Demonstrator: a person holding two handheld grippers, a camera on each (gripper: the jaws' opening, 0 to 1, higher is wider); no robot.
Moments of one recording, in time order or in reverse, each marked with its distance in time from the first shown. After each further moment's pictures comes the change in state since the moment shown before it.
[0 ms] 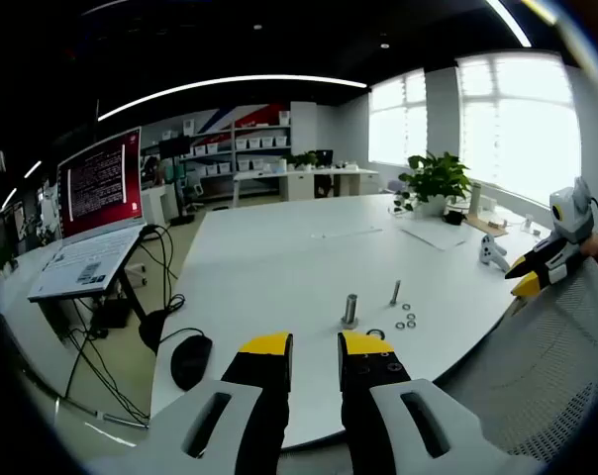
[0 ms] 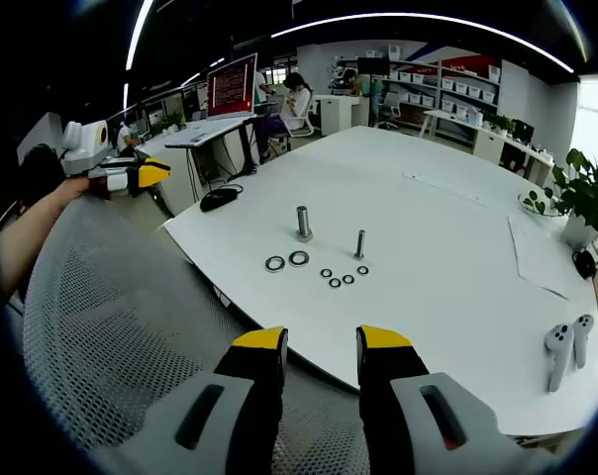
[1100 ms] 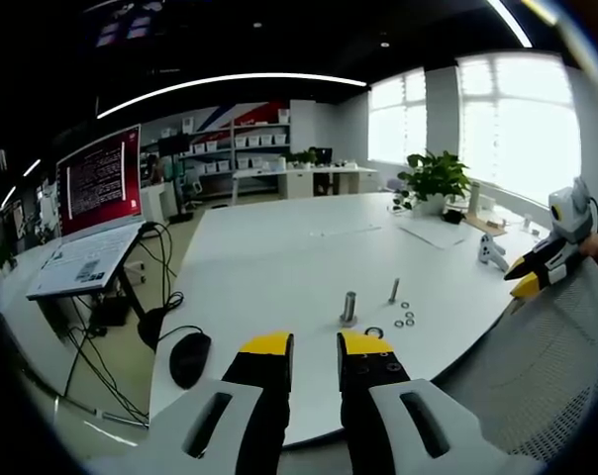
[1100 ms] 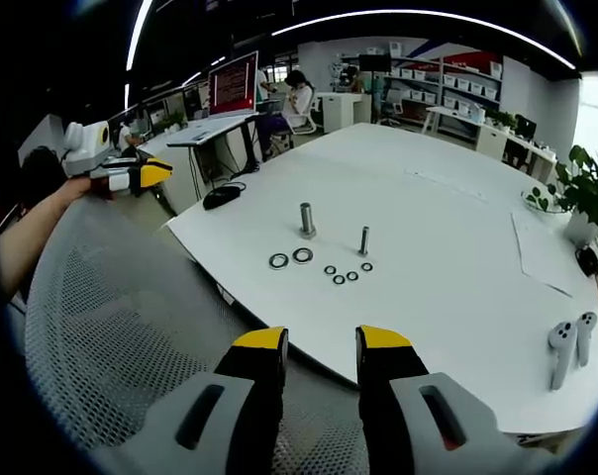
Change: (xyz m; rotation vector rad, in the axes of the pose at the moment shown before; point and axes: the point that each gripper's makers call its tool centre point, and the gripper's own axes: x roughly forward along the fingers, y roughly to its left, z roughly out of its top) left arm 0.000 0.000 -0.002 -0.005 0.007 -0.004; right arm 0.000 0.003 -0.003 0.007 0.013 0.016
